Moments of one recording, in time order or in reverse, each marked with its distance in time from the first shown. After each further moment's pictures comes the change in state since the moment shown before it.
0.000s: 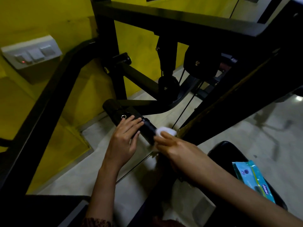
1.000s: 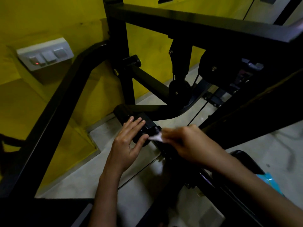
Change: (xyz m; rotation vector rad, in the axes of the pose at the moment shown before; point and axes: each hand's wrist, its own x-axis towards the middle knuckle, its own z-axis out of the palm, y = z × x) left_hand 0.002 -0.020 -0.013 -0.181 -0.016 -0.206; right_hand 0.039 0.031 -0.011 0.294 -0.130 0.295
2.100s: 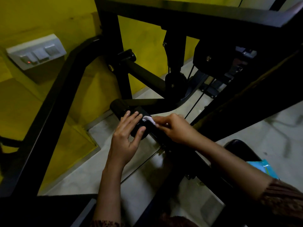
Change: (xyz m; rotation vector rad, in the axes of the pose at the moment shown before) left_hand -0.001 0.004 0.004 -0.005 0.023 -0.022; right_hand 0.032 0.006 0.013 0.123 0.124 0.004
